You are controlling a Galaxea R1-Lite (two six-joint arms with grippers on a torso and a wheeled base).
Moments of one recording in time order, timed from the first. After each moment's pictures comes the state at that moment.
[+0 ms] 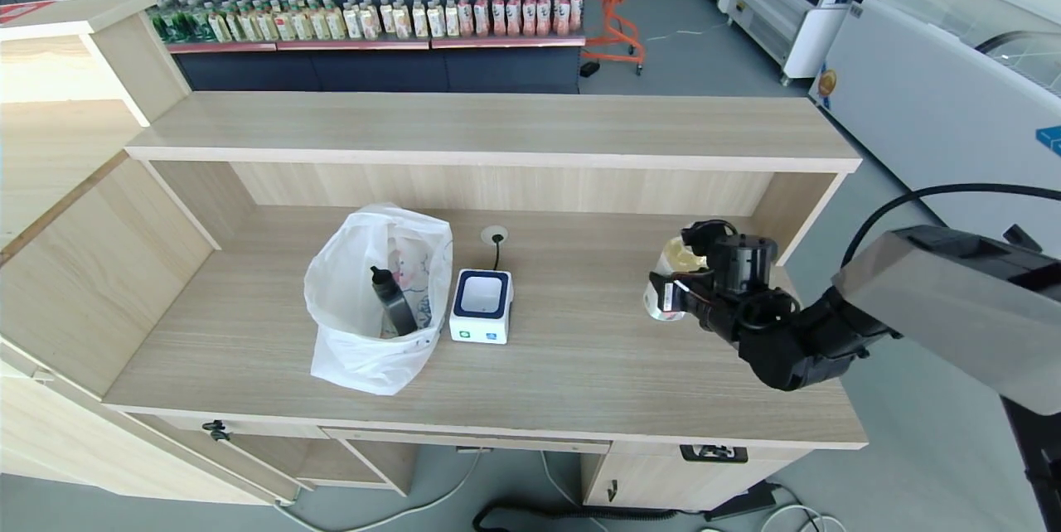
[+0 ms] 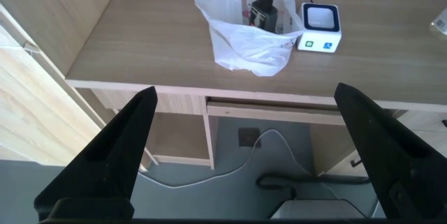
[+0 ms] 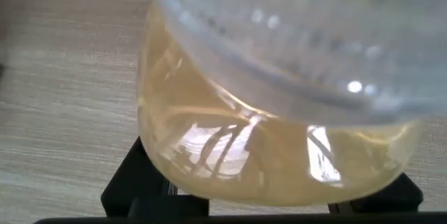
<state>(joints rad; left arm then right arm) 0.00 0.00 0.00 0.00 0.00 -0.01 0.31 2.31 -1.14 -0.95 -0.15 0.05</state>
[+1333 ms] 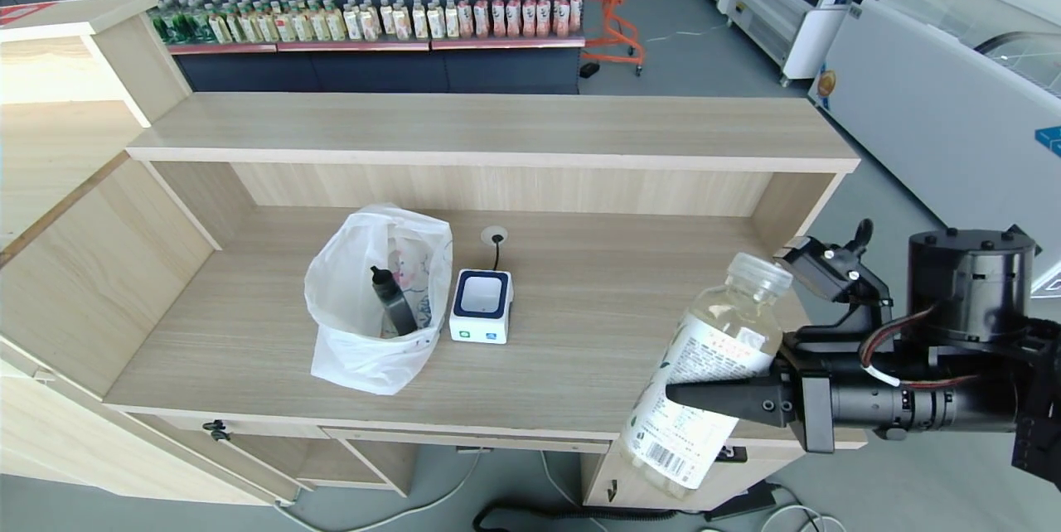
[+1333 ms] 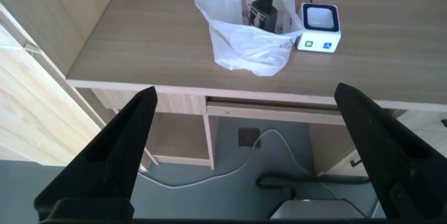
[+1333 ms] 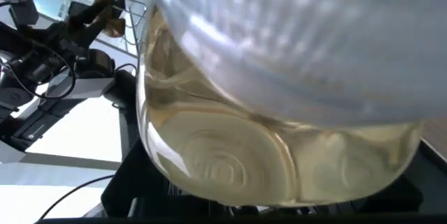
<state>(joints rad) 0.00 0.00 0.00 0.00 0.00 -0.01 0.41 1.57 -0.55 -0.70 0.87 0.17</state>
